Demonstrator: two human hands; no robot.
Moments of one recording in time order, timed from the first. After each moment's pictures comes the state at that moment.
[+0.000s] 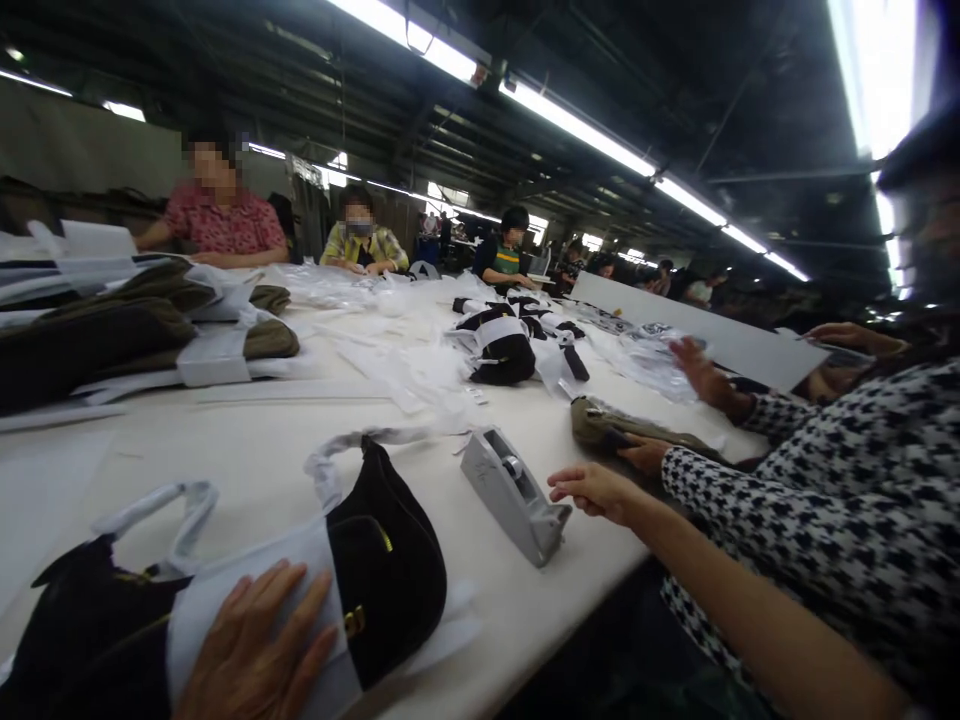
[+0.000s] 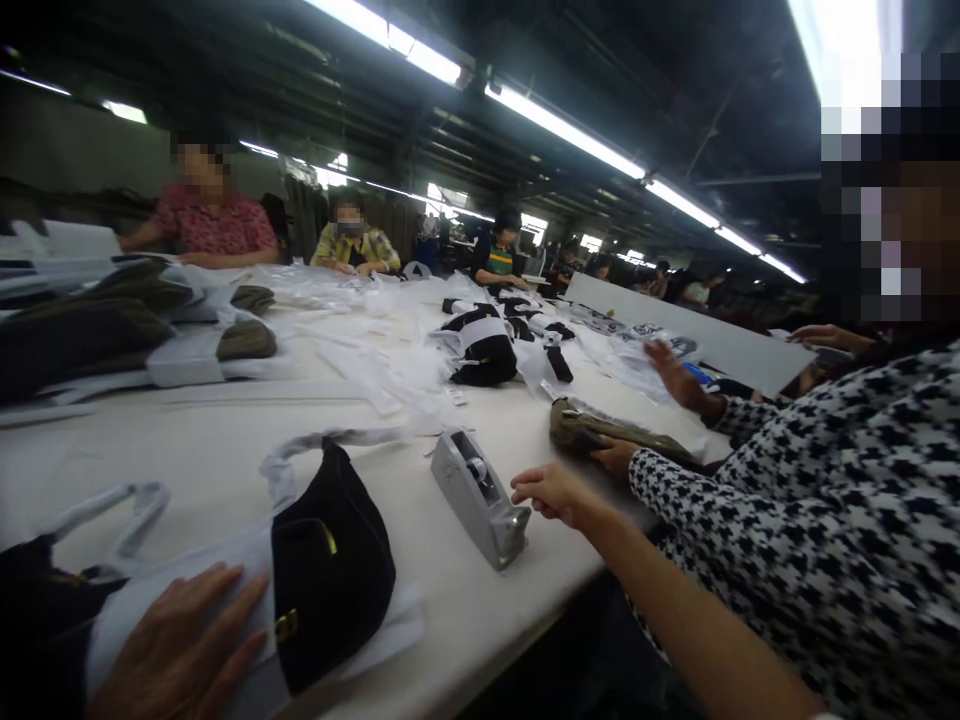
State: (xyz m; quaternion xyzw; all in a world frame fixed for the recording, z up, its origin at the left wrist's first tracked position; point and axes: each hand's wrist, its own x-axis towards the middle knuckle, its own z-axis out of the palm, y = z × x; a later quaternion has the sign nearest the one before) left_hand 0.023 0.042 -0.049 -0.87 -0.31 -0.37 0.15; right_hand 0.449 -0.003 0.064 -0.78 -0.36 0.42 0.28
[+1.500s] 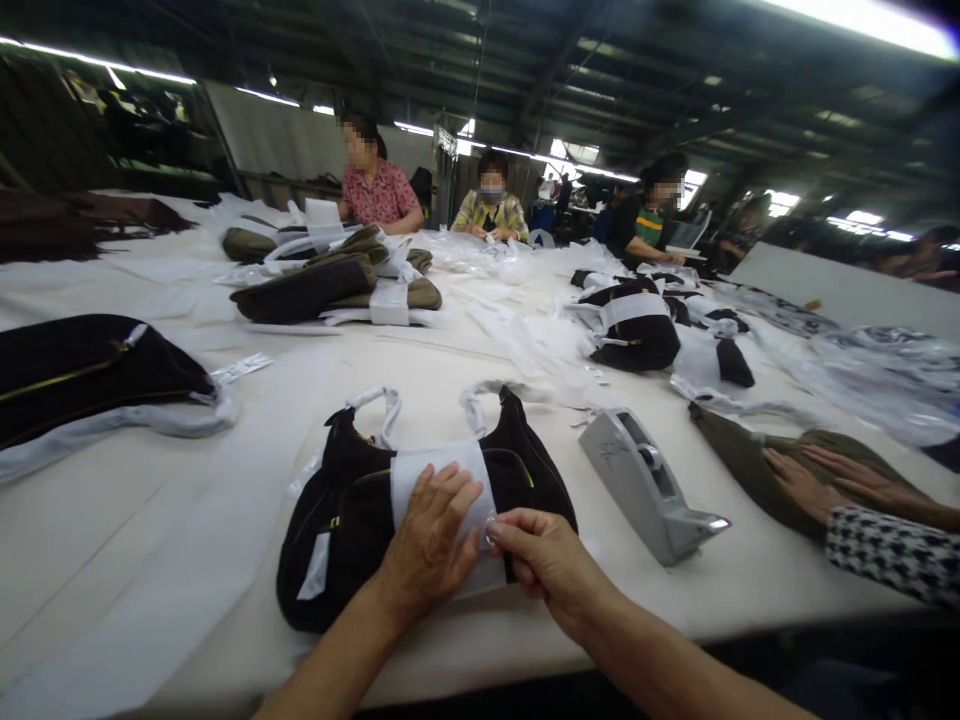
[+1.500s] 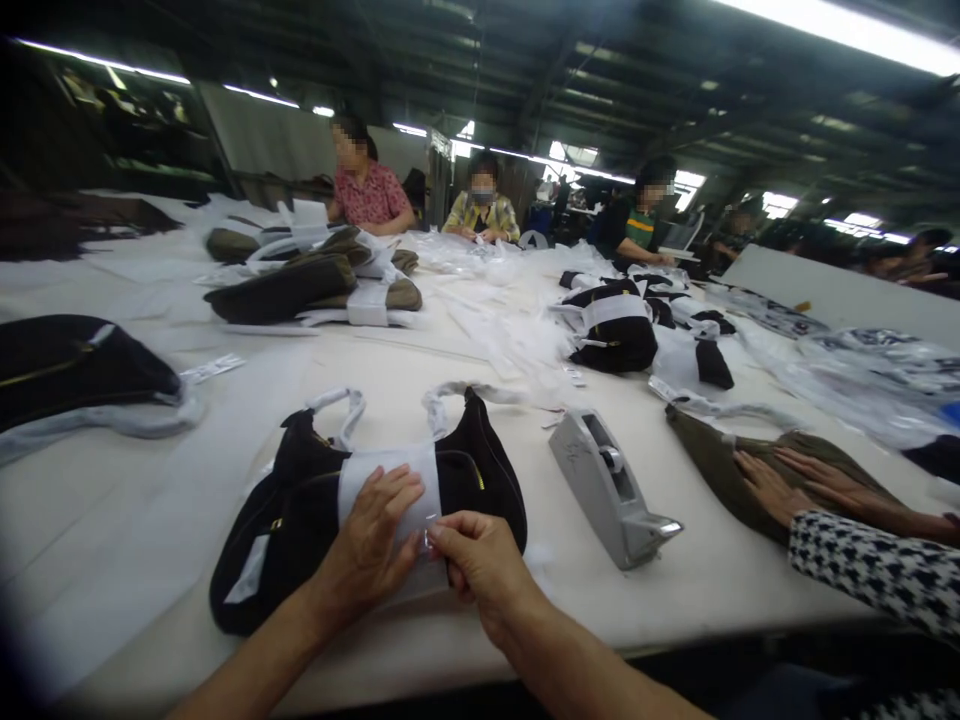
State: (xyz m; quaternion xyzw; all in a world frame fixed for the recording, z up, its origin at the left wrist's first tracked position) left_hand 0.021 0.009 -0.024 -0.86 -0.36 -0.36 -0.02; right_hand 0.177 -0.021 0.028 -0.59 -0.32 0.64 0.38
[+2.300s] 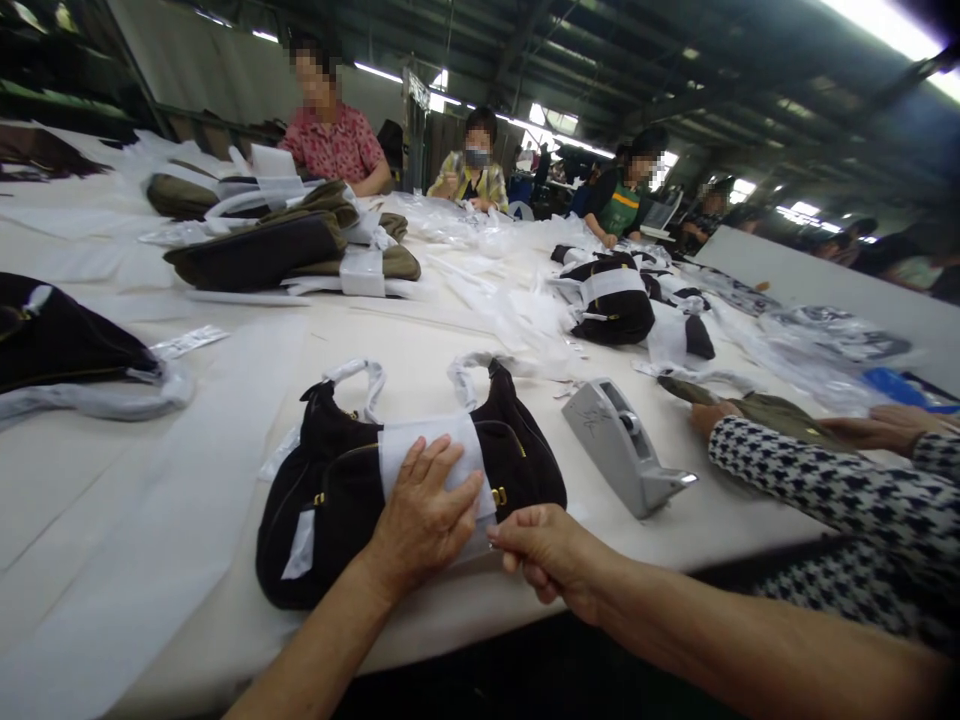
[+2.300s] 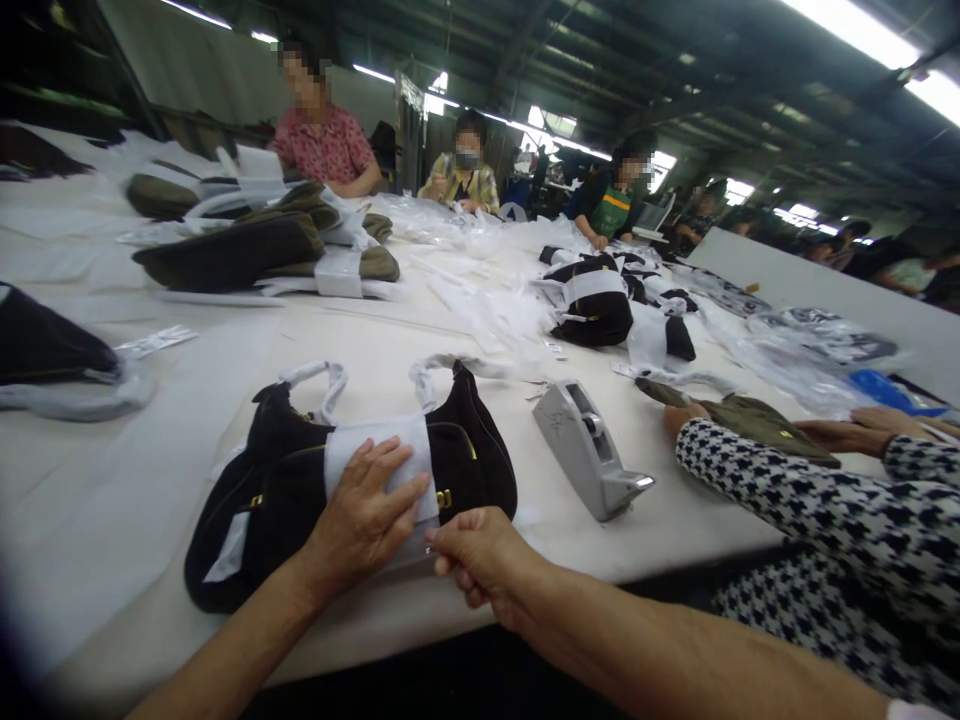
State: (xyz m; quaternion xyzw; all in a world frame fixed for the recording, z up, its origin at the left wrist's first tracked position) left_hand 0.019 0.010 -0.016 -0.87 -0.34 -0.35 -0.01; right_hand 0.176 -0.036 0.035 -0.69 -0.28 0.64 0.21
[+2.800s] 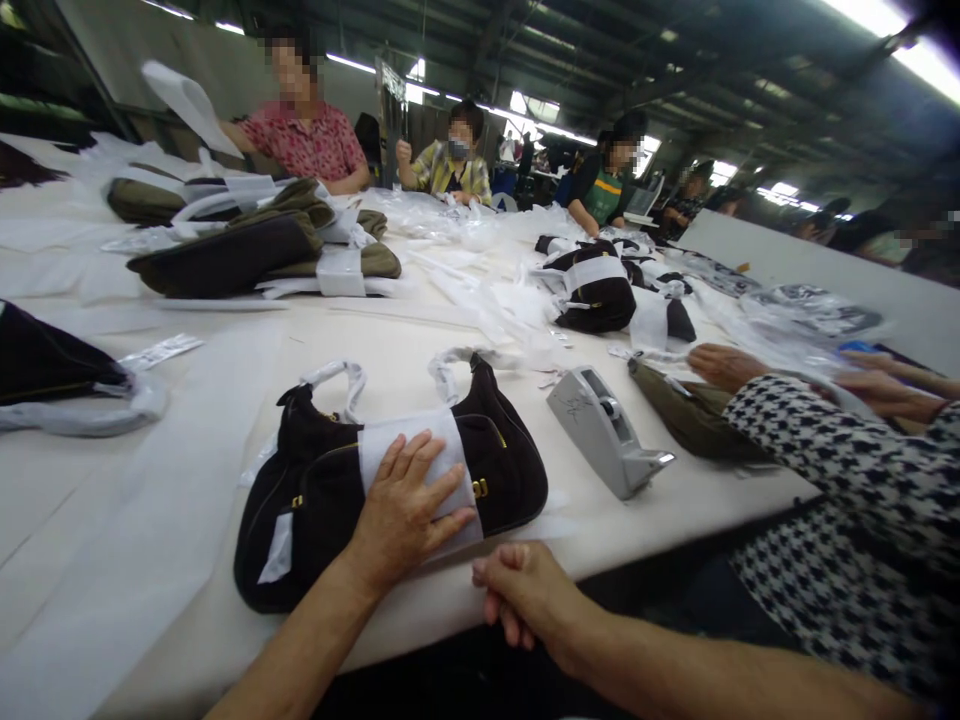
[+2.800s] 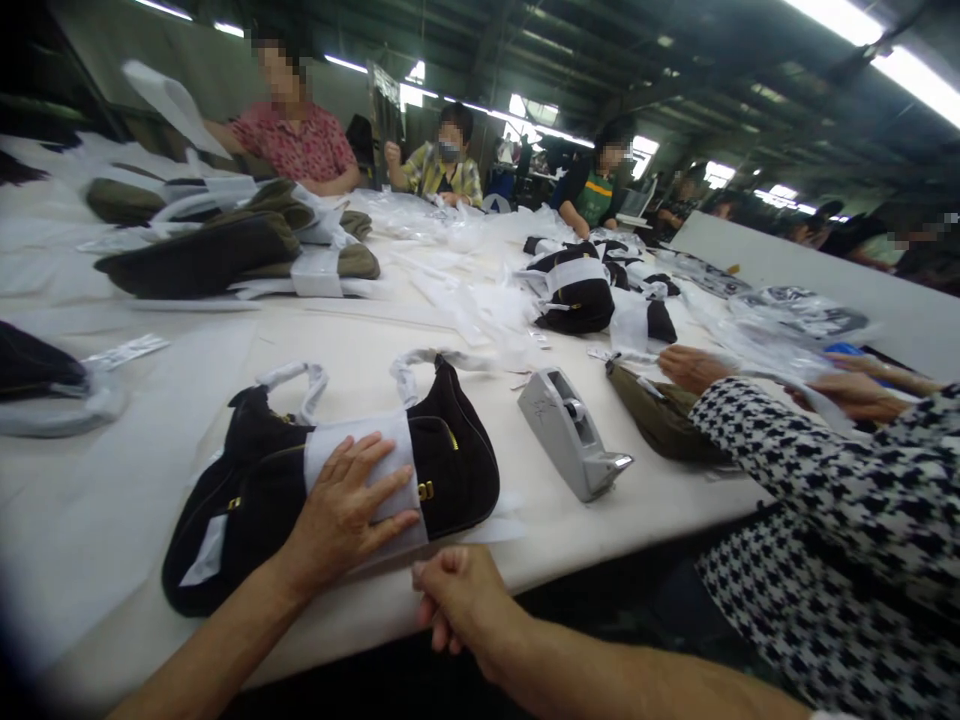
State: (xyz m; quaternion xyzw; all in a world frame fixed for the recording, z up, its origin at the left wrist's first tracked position) left_hand 0.022 0.011 -0.015 -0.88 -0.35 -0.32 -0.01; right_hand 0.182 -0.079 -0.010 -0.67 -0.32 0.63 0.21
